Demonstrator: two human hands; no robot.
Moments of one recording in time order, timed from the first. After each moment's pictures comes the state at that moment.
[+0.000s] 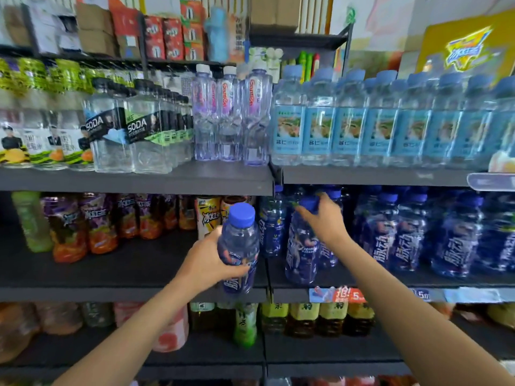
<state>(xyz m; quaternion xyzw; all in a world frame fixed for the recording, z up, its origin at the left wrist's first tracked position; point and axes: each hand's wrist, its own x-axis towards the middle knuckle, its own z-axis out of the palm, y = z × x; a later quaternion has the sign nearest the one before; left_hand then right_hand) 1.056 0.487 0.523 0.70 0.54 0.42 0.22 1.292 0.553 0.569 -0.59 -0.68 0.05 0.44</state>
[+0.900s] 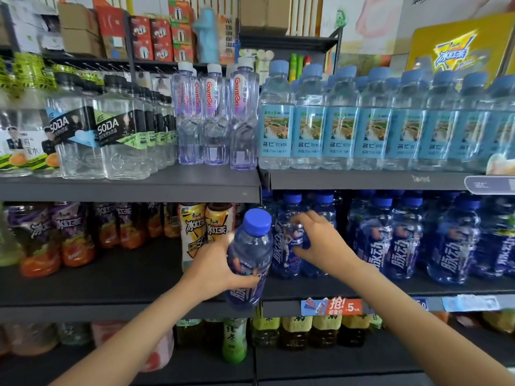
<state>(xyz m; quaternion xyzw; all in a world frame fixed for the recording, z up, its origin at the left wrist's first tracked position) 1.089 0.512 0.526 0.75 0.51 0.37 0.20 1.312 0.539 0.555 -0.53 -0.81 -0.06 0.24</state>
